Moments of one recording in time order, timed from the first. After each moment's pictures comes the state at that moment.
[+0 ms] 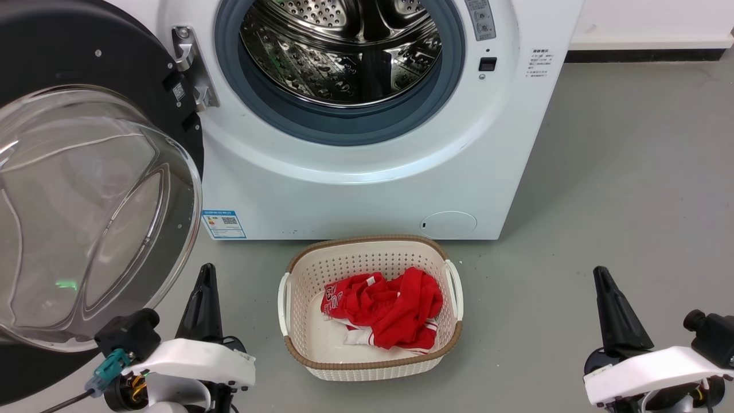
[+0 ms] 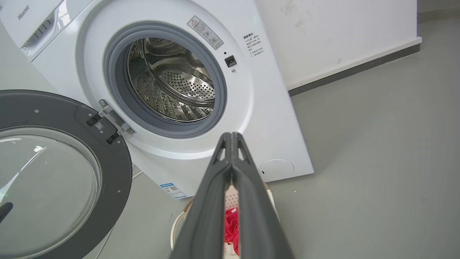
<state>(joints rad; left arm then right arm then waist) -0.06 0.08 -0.03 0.14 -0.46 0.01 -0.17 0.03 -0.06 -0.01 0.04 0.51 0.13 -0.09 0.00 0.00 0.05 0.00</state>
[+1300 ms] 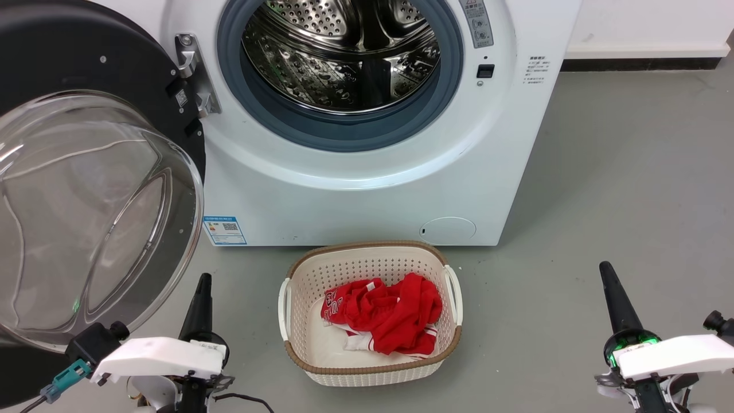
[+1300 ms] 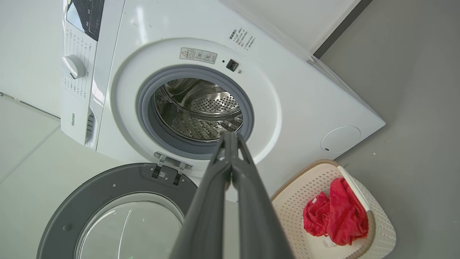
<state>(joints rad) -0.08 0.06 0.04 0.19 -1.04 -0.06 -0.03 -0.04 -0.08 -0.03 0.14 1.09 0.13 -0.02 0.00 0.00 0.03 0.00</state>
